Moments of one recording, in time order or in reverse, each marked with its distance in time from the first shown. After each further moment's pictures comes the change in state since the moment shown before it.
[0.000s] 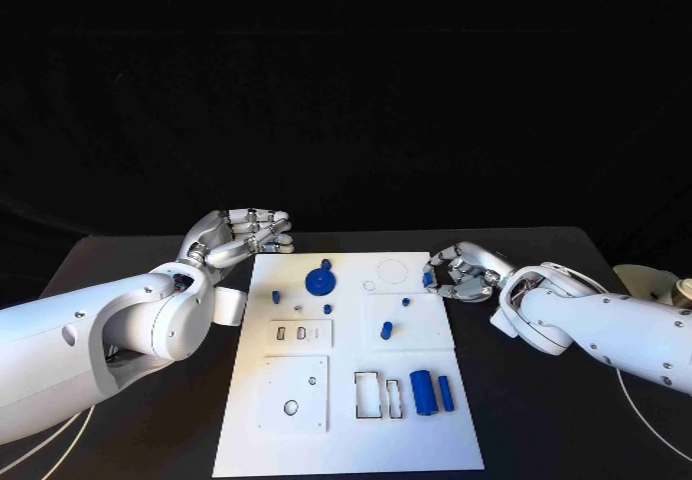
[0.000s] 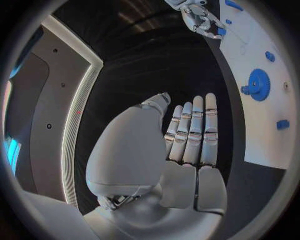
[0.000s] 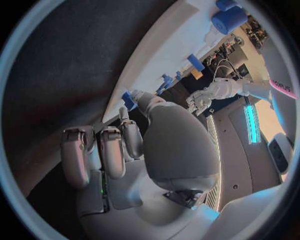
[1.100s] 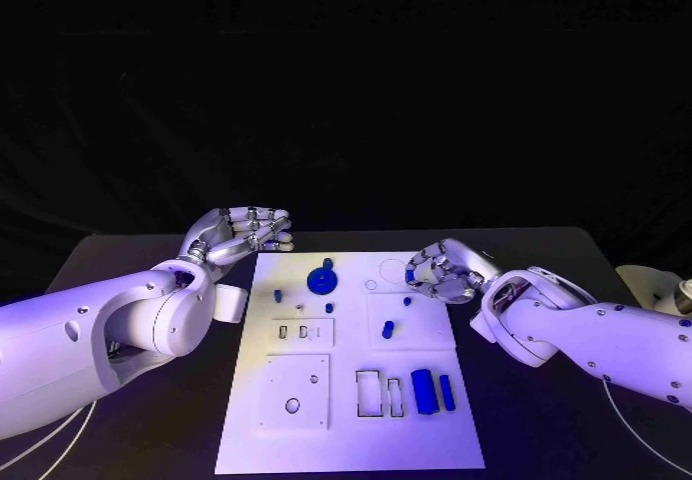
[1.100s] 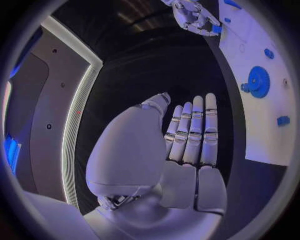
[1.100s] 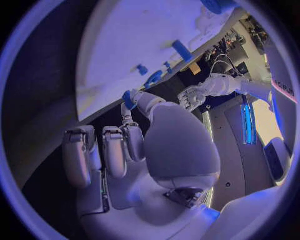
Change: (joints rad) left arm 0.000 -0.003 0.000 -0.010 0.000 0.002 -0.003; left_hand 0.000 0.000 0.003 -0.003 0.000 0.000 0.000 0.000 0.000 0.000 0.000 0.000 0.000 0.000 0.000 0.000 0.001 0.000 -0.004 -0.004 0.008 0.002; right arm 0.009 -0.005 0.003 0.197 -0.058 -0.138 -0.131; right_hand -0.017 0.078 0.078 -0.038 -0.033 0.108 -0.046 0.089 0.026 0.030 -0.045 0.022 0.000 -0.005 -0.031 0.004 0.000 0.000 0.000 -0.025 0.023 0.000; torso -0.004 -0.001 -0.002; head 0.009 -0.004
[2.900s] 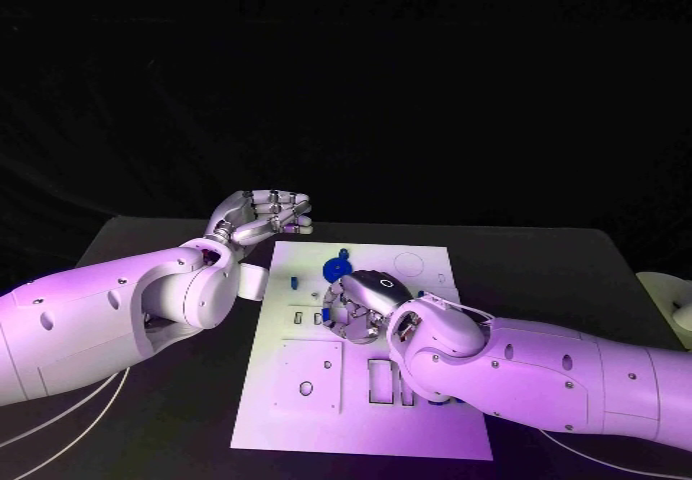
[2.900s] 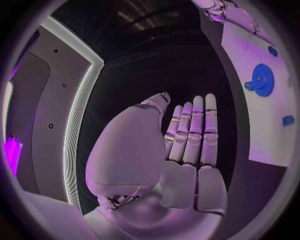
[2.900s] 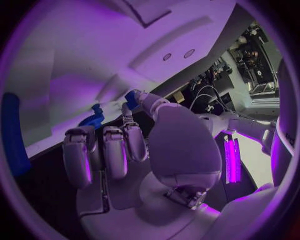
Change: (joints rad) left arm 0.000 0.049 0.000 -0.058 0.000 0.007 -0.002; left_hand -0.007 -0.007 0.004 0.002 0.000 0.000 0.000 0.000 0.001 0.004 0.004 0.000 0.000 0.000 0.000 -0.004 0.007 0.000 -0.014 0.007 0.004 0.005; right arm -0.062 0.344 -0.032 0.021 -0.399 0.059 -0.325; right_hand -0.061 -0.022 -0.005 0.015 0.022 -0.011 -0.010 0.031 0.002 0.000 0.000 0.000 0.000 0.004 -0.003 0.000 0.000 0.000 0.000 -0.007 0.009 0.000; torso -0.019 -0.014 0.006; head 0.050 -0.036
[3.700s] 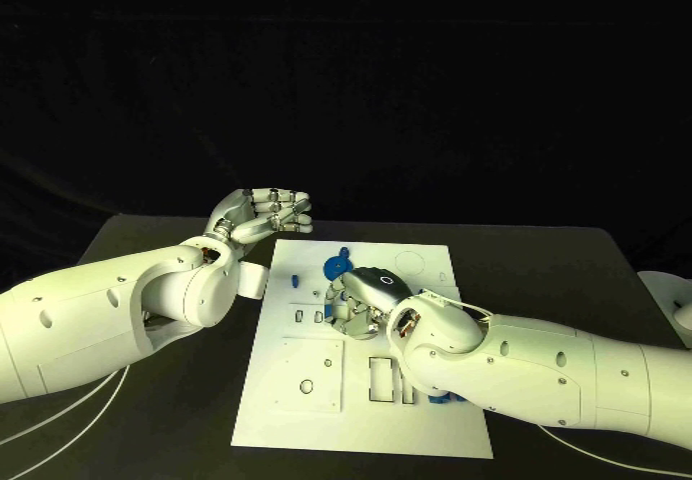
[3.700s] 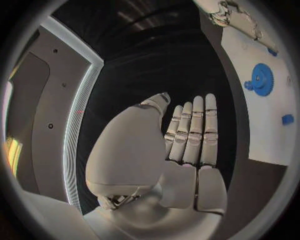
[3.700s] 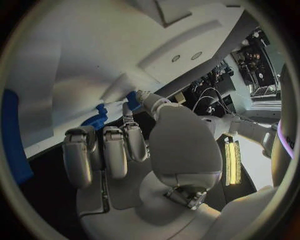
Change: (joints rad) left arm 0.000 -0.005 0.000 0.003 0.000 0.000 -0.002; left_hand 0.000 0.000 0.002 0.002 0.000 0.000 0.000 -0.004 0.000 0.000 0.000 0.000 0.000 -0.004 0.004 0.000 0.001 0.000 0.000 0.000 0.004 0.000; right arm -0.003 0.016 0.000 -0.037 -0.015 -0.001 0.009; right_hand -0.012 -0.012 0.000 0.000 -0.002 -0.006 -0.001 0.027 0.009 0.000 0.000 0.000 0.000 0.000 0.000 0.000 0.000 0.000 0.000 0.000 0.000 0.000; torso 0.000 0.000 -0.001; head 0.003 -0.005
